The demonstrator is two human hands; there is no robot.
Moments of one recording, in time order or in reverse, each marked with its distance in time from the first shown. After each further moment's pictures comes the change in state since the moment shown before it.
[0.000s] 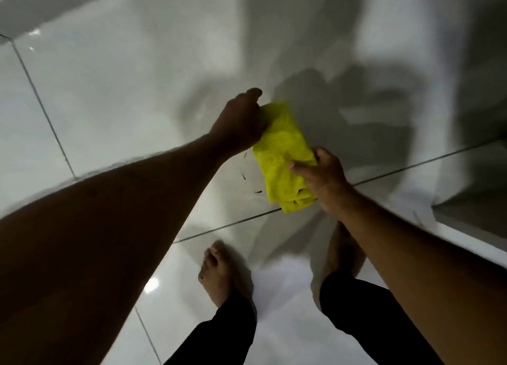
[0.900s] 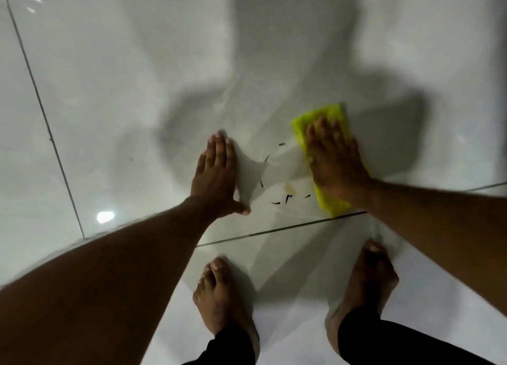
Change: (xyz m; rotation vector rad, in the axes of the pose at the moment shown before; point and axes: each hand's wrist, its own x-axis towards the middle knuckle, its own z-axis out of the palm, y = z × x) left_hand -0.068 -0.140 0.080 0.352 -0.118 -0.044; right_hand 0.079 0.029 0.036 -1.225 0.020 -0.628
